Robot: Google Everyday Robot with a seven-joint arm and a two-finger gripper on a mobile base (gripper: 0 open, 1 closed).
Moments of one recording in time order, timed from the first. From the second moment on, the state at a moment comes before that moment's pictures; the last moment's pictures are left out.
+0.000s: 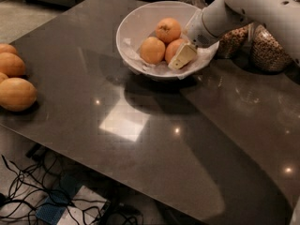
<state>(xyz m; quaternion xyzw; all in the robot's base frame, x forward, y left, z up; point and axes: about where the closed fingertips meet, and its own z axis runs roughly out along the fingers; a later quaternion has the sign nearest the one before) 0.701 -0.114 0.884 -0.55 0.76 0.05 0.35</state>
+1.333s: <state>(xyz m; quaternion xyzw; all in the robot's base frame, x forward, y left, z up) 0.710 -0.104 0.858 -0.55 0.77 0.05 0.32</state>
